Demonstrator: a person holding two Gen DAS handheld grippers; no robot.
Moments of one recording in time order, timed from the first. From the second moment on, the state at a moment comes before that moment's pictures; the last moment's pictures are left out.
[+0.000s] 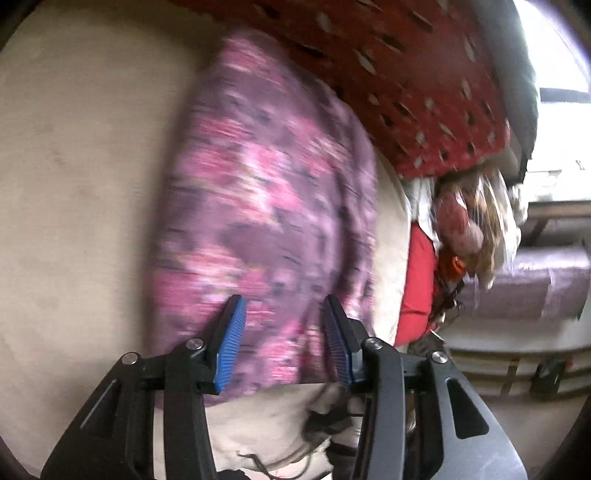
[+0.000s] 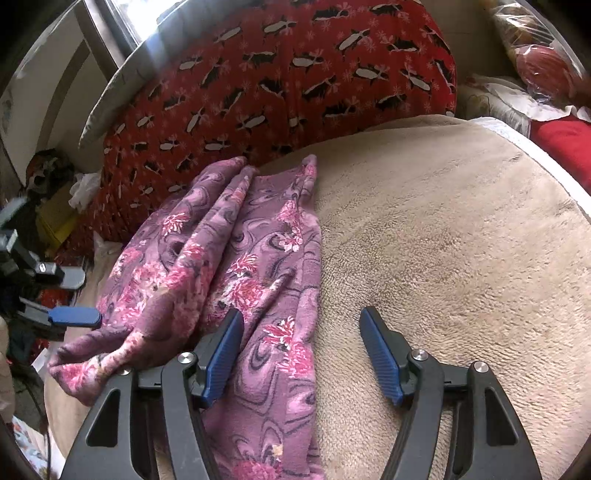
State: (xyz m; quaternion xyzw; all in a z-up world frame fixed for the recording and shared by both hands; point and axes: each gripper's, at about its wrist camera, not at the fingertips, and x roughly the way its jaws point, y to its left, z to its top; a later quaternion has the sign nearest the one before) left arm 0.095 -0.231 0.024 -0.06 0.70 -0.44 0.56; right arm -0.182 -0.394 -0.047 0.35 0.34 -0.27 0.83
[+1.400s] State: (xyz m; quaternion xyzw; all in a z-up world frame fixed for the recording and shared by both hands) left arm 0.130 -0.279 0.027 0.04 0.62 -0.43 0.66; right arm -0.095 -0.469 -0.021 0.43 0.36 -0.25 0.79
